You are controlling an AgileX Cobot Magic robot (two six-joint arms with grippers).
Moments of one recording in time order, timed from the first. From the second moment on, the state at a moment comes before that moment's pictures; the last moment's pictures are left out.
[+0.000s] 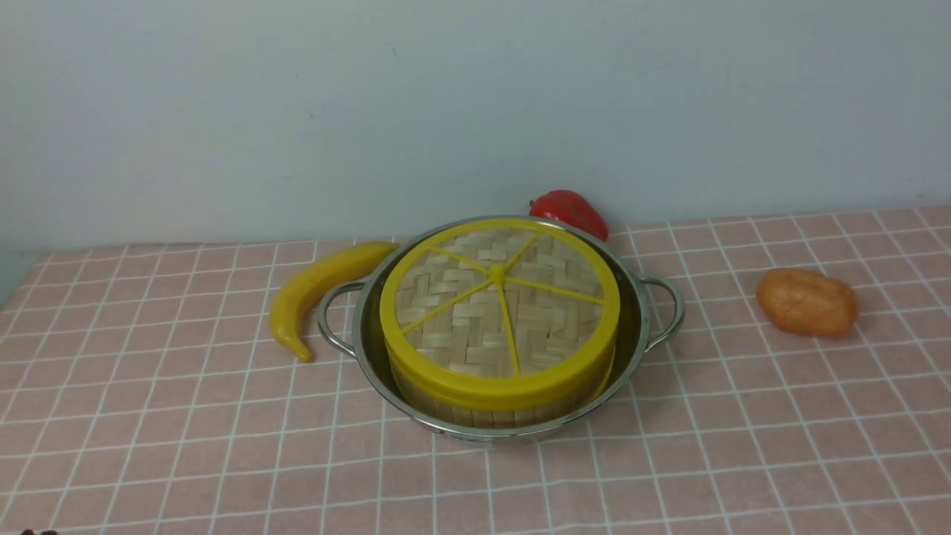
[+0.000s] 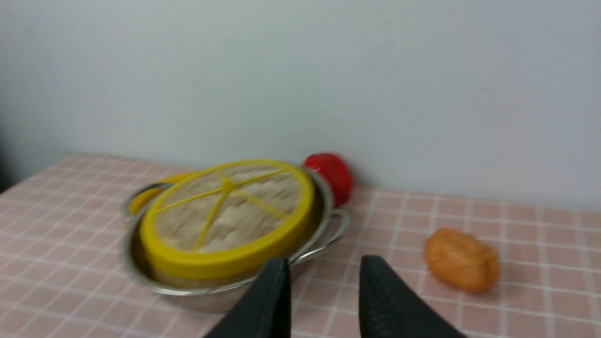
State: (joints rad) right arm 0.27 0.10 -0.61 0.03 0.83 0.17; left arm 0.10 0.00 0.01 -0.11 0.32 0.32
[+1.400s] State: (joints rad) right arm 0.01 0.06 0.01 0.02 0.27 0.15; left arm 0.10 0.00 0.01 -0.11 0.32 0.32
